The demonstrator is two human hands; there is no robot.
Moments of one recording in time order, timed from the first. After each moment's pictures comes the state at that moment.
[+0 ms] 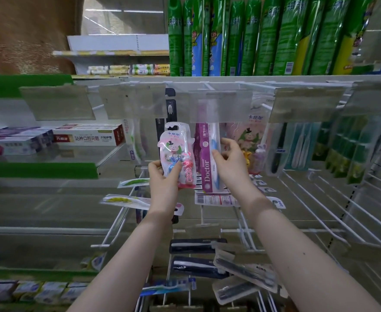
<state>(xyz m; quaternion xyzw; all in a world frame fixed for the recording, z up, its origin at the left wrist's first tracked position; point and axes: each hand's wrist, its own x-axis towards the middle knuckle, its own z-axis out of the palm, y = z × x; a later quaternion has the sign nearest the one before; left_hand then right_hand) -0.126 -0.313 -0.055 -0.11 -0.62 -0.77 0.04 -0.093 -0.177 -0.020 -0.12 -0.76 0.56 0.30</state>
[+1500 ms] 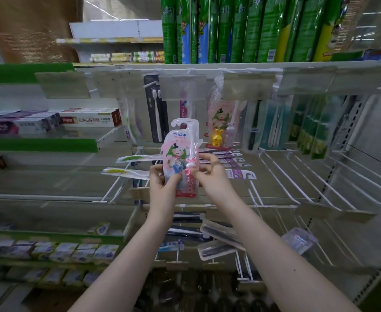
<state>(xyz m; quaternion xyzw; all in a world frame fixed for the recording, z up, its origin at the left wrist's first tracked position) -0.010 -0.305 -0.082 -0.11 -0.59 -0.80 0.05 0.014 -0.193 -0.057 -0.06 -0.74 0.65 0.16</state>
